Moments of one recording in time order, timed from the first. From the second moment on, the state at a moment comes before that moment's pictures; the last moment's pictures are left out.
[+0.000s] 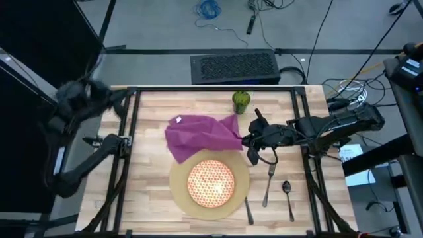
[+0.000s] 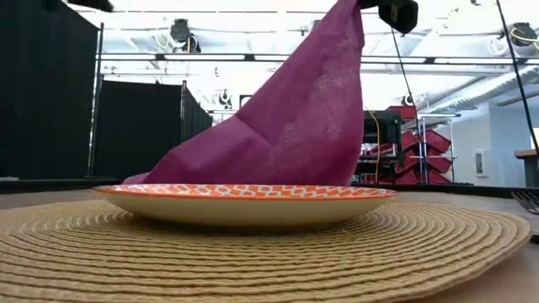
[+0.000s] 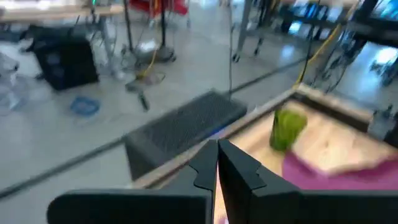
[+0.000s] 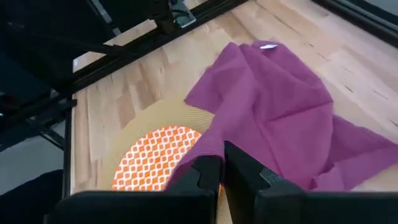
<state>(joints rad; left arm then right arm) 1.13 0.55 1.05 -0.73 0.38 0.00 0.23 1.21 1.12 -0.54 0.32 0.61</state>
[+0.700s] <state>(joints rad) 0.04 0.47 0.36 0.02 -0.11 -0.61 0.18 1.19 1.12 -0.59 0.28 0.56</state>
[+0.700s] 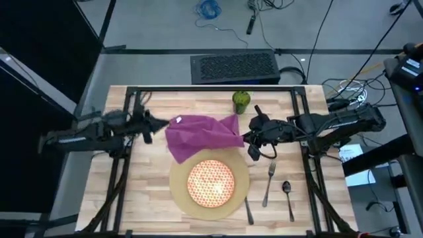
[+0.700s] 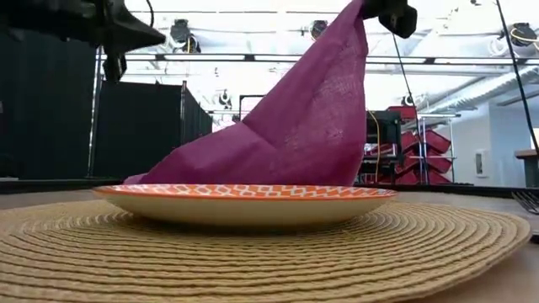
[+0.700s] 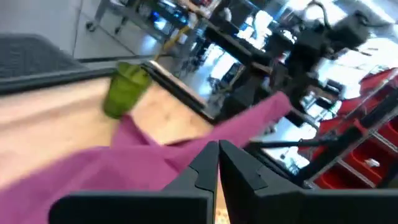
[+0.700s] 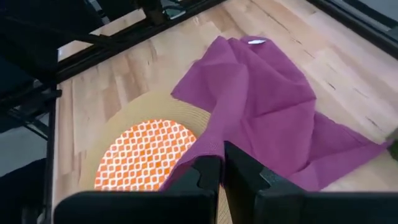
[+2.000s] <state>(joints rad) -0.49 1.32 0.72 -0.51 -0.43 -0.56 0.14 1.26 1.12 -0.60 0.24 0.56</state>
